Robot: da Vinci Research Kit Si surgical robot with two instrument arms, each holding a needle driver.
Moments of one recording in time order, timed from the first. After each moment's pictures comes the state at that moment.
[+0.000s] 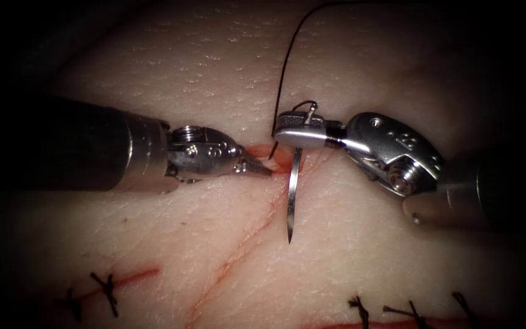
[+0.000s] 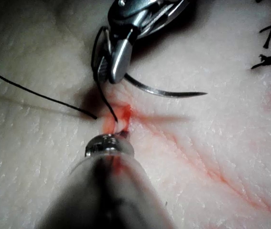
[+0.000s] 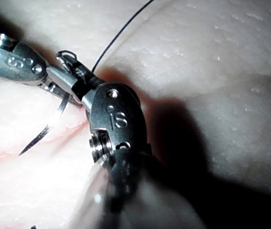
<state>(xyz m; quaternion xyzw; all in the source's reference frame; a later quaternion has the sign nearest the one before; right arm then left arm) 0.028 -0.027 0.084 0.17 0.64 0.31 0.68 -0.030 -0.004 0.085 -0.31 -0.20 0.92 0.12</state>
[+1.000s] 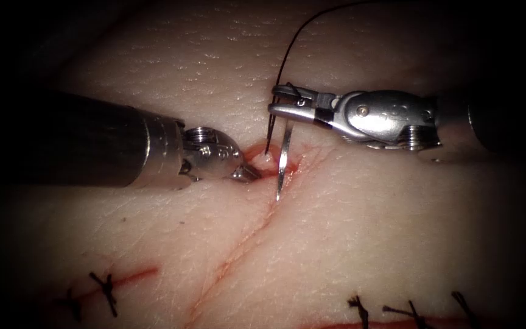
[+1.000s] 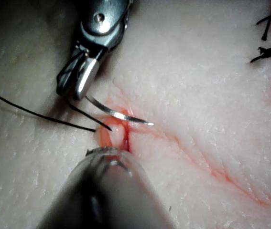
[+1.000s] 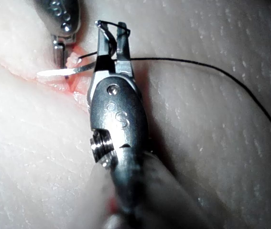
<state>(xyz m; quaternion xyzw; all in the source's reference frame) 0.030 -0.025 0.087 0.00 0.68 0.14 0.72 -0.030 -0.006 0.087 -0.24 -0.25 0.94 0.08</state>
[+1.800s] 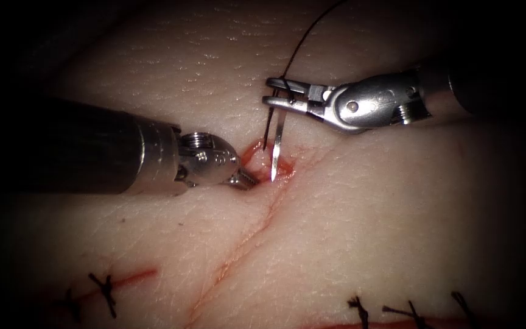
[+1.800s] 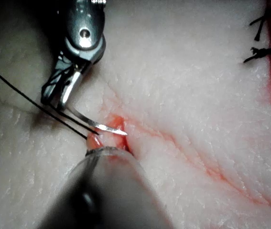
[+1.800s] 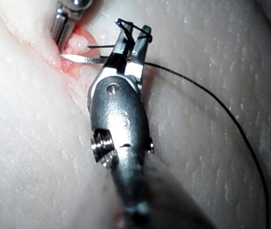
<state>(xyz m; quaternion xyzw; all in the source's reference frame) 0.031 -0.023 0.089 -0.05 0.69 0.11 0.71 -0.030 -0.006 0.086 -0.24 -0.25 0.93 0.08</state>
